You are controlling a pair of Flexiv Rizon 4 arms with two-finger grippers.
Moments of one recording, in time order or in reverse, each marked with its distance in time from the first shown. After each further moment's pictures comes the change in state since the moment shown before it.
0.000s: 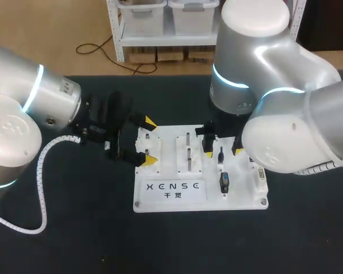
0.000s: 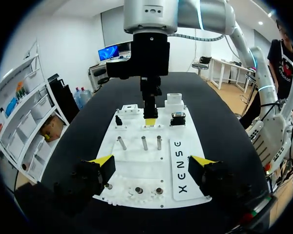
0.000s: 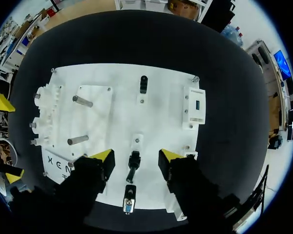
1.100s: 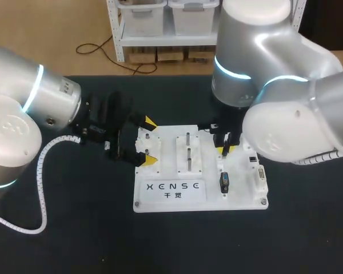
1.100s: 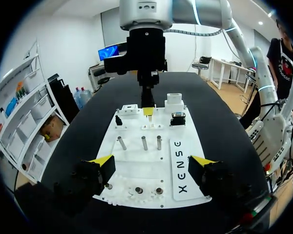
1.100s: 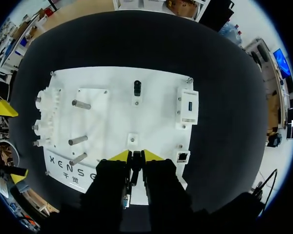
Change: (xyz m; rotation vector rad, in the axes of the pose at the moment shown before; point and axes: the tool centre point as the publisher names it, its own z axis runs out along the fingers) left arm 0.000 0.000 0.000 0.000 0.000 0.000; right arm -0.004 -0.008 -0.012 0.007 0.021 0.013
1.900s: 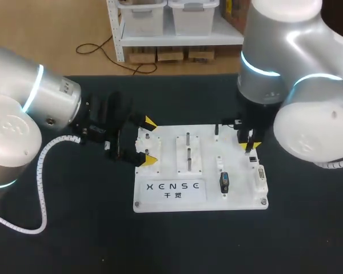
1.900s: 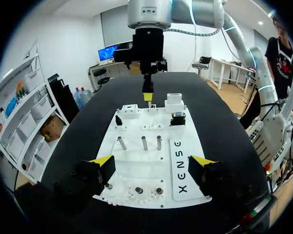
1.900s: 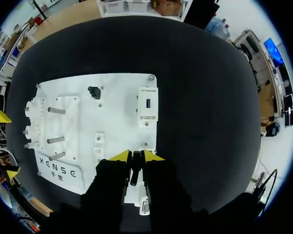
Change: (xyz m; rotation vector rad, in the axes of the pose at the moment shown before) left arm 0.000 0.000 0.000 0.000 0.000 0.000; right arm 0.004 -0.053 -0.009 0.038 -0.026 0.082
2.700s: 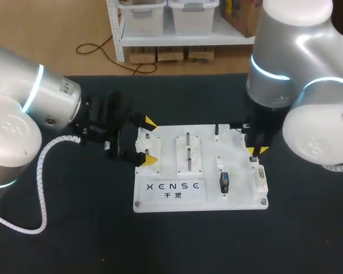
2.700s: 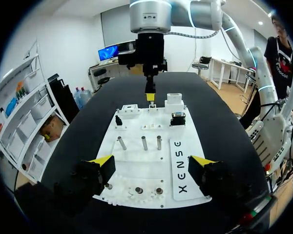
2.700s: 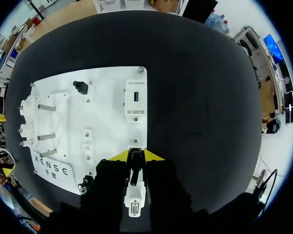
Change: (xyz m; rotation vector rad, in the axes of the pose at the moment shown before) left arm 0.000 0.000 0.000 0.000 0.000 0.000; right arm 0.007 -0.015 0.009 -0.004 0.023 0.016
